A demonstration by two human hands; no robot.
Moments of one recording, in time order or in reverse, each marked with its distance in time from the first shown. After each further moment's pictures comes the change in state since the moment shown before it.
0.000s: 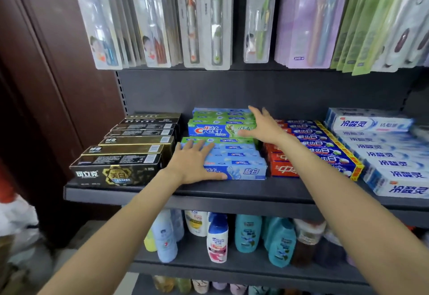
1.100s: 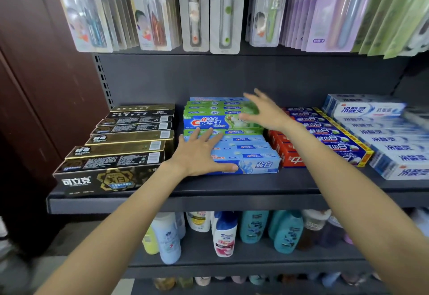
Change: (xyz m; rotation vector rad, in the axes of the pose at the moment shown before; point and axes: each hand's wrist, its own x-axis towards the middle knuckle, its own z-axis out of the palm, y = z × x) left_hand 0.015 -0.017 -0.001 -0.122 -0.066 0.123; right_hand 0.017 -0.007 0.008 -0.065 0.074 -0.057
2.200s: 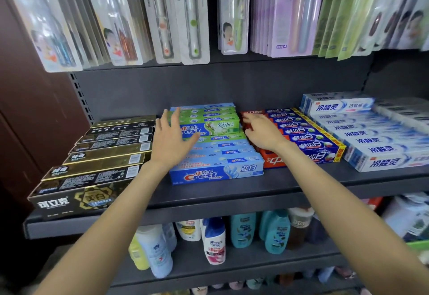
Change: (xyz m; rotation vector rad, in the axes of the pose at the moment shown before) left_hand 0.028 -0.008 -0.012 -0.352 0.511 -0.184; right_hand -0.041 0.030 0.005 -0.078 0.077 0.043
